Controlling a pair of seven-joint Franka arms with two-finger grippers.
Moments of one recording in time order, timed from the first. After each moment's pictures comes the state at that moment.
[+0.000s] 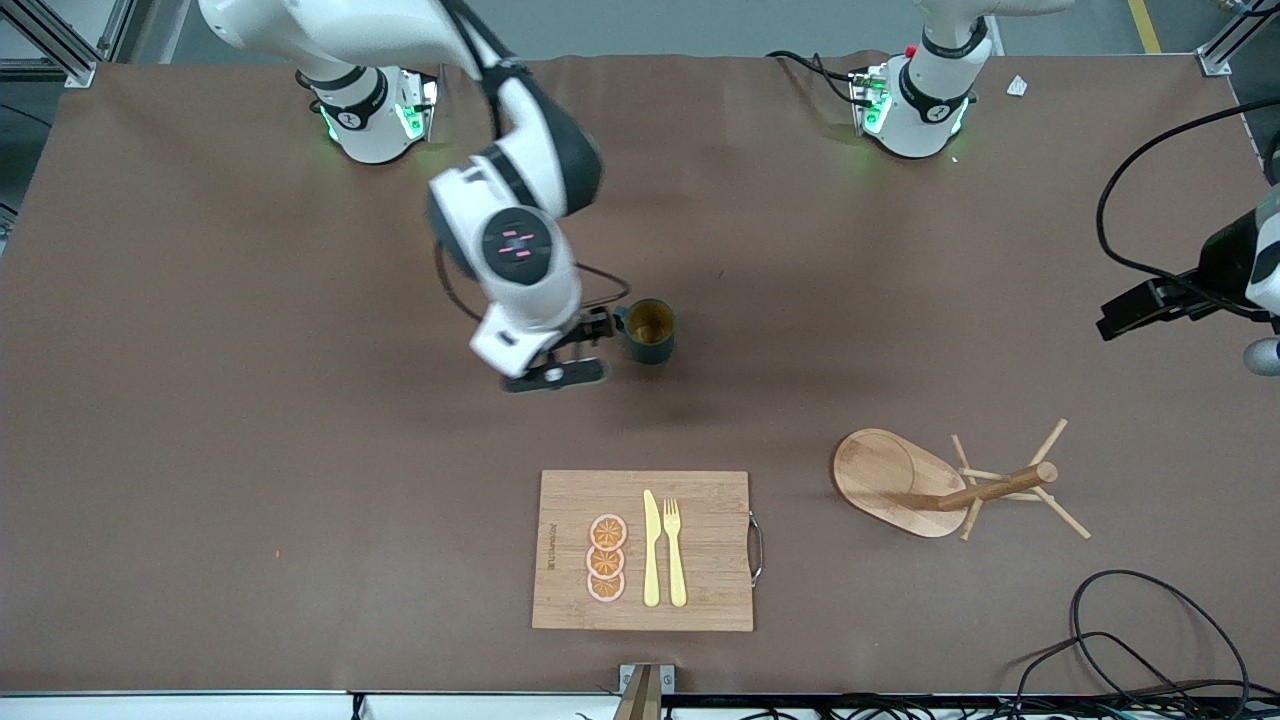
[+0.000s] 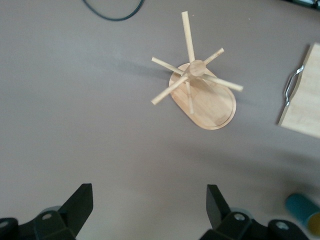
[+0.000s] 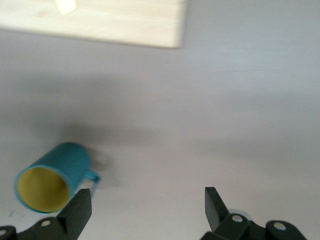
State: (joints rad) left arm -0.08 0.19 0.01 -1.35 0.01 1.53 -0.39; right arm 0.66 0.49 -0.13 -1.45 0.12 1.80 0.43
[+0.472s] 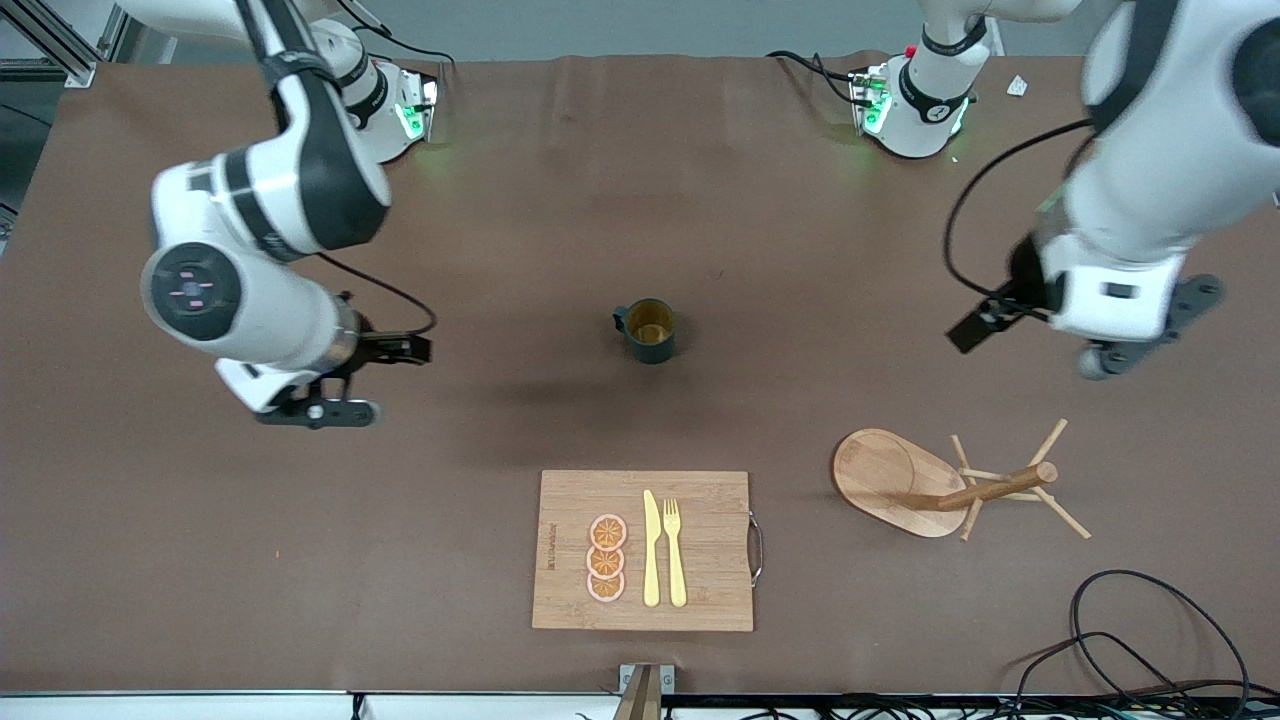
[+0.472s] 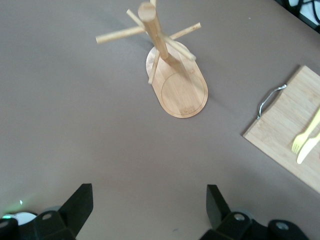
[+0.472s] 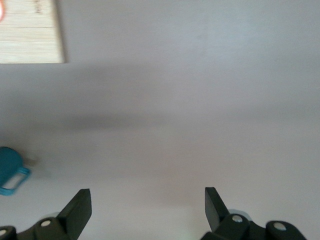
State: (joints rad) left arm -0.35 0.24 -0.02 -1.35 0.08 1.55 -1.00; right arm 0.37 0.35 -0.14 -1.47 0.07 1.61 0.22
